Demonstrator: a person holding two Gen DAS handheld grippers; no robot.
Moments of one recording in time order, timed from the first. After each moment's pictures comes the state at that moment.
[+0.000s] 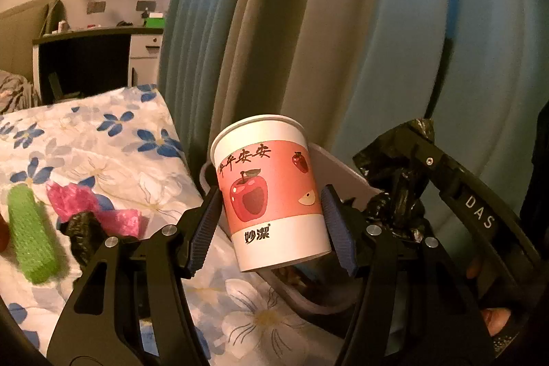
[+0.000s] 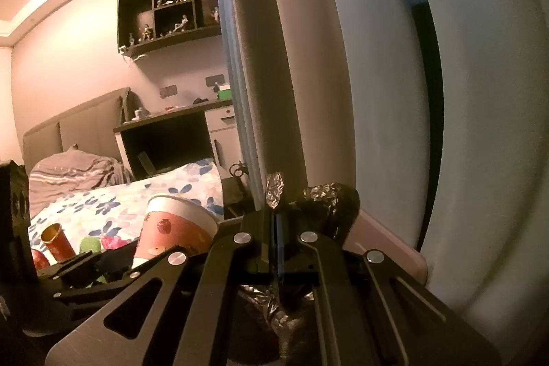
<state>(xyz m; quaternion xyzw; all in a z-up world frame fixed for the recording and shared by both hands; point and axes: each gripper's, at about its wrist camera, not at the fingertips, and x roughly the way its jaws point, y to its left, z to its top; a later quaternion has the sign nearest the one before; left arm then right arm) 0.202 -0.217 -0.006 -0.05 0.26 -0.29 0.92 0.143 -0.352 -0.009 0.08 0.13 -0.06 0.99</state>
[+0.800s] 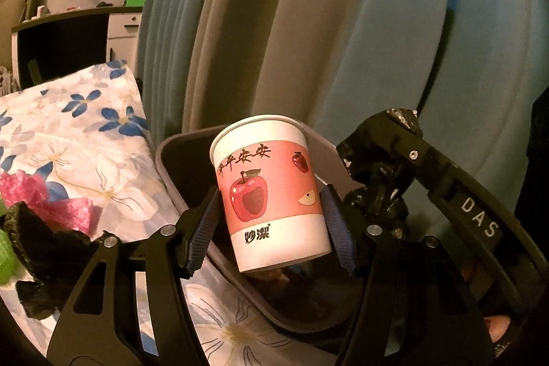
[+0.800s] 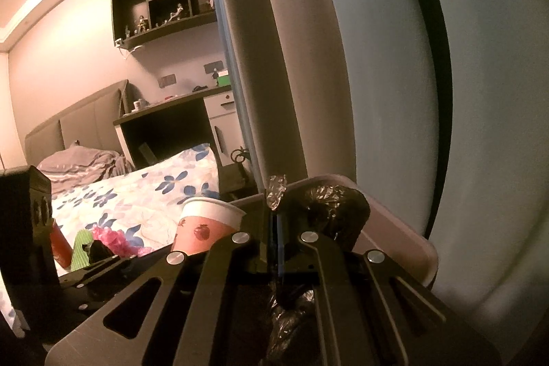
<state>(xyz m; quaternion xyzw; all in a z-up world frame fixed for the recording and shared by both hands) 0.224 -0.252 -0.034 -0.05 0.30 -0.33 0.90 0.155 -0.370 -0.020 0.10 0.16 -0.05 0.98</state>
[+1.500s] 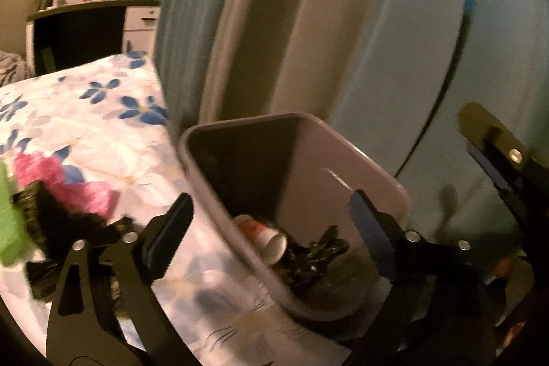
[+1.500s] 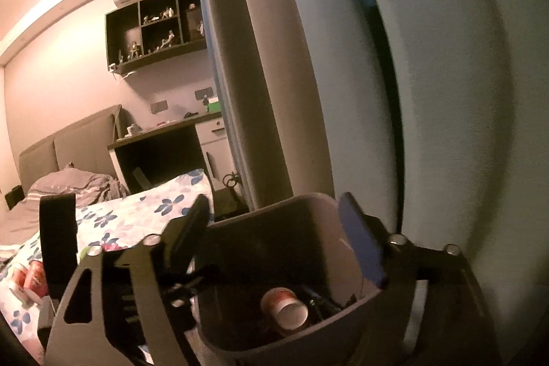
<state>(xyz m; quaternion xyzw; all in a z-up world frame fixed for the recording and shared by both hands) 0.215 -0.234 -0.035 -0.06 0.31 -0.28 0.91 0.105 -0.374 -0.008 0.11 0.10 -0.09 0.98</state>
